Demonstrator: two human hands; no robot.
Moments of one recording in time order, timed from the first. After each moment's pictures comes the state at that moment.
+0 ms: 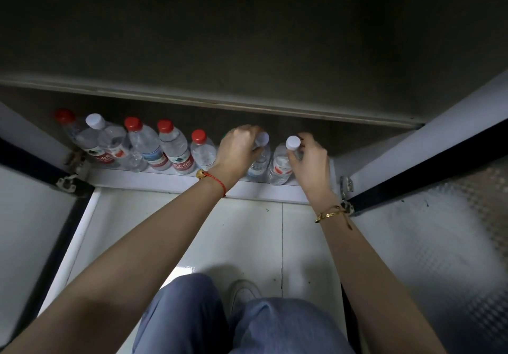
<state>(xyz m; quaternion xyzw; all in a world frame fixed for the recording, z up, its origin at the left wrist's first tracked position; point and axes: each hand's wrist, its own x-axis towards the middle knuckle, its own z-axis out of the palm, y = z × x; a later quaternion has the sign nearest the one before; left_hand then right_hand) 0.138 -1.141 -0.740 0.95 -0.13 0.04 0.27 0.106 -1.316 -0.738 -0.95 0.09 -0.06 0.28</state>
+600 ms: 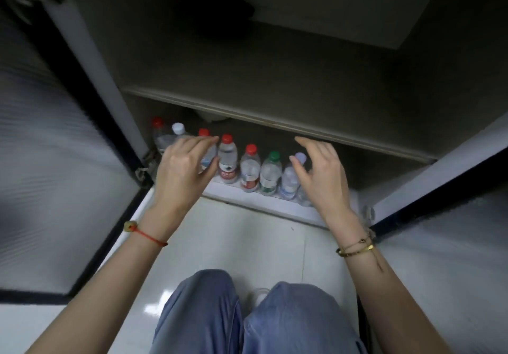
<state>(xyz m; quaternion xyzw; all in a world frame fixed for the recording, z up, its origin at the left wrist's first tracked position) -0.023 -0.973 -0.628 0.95 -0.05 0.26 0.19 0.021 -1.237 -0.615 -0.93 -0.17 -0.20 0.25</state>
